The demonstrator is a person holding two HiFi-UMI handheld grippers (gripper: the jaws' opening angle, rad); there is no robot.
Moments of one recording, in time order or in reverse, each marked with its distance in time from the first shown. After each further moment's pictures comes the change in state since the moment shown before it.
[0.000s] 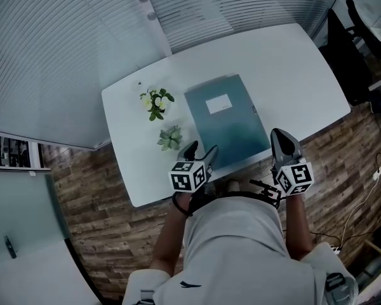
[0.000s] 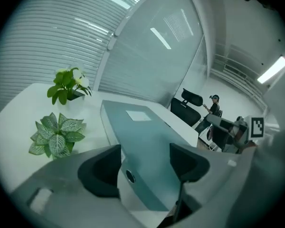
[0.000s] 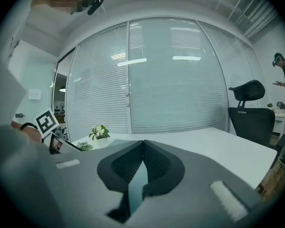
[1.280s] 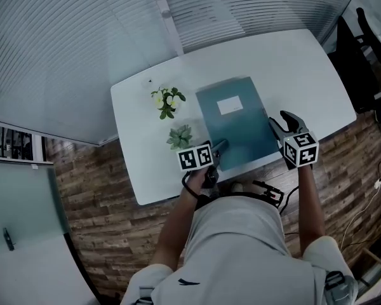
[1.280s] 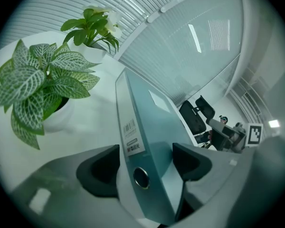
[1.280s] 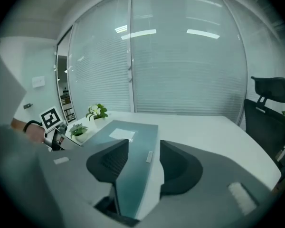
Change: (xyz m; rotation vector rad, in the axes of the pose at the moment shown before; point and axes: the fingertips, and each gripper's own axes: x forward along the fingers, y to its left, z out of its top) left arm 0.048 0.031 -0.023 -0.364 0.114 -0.043; right arm 0.077 -0.022 -0.027 -0.075 0.336 0.092
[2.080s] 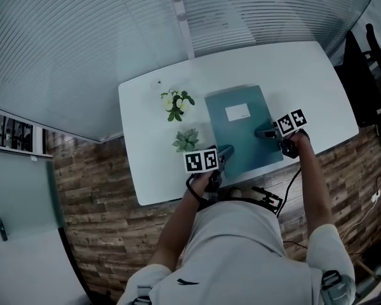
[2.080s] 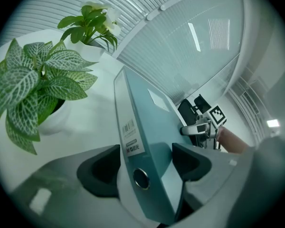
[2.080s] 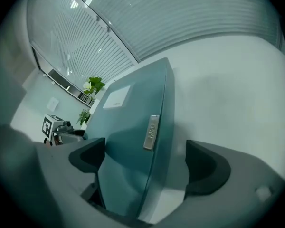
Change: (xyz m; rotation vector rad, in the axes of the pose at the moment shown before) left arm 0.001 -0.002 0.001 0.008 0.022 -0.021; right arm 0.096 0.017 -0.095 0.327 0.630 0.404
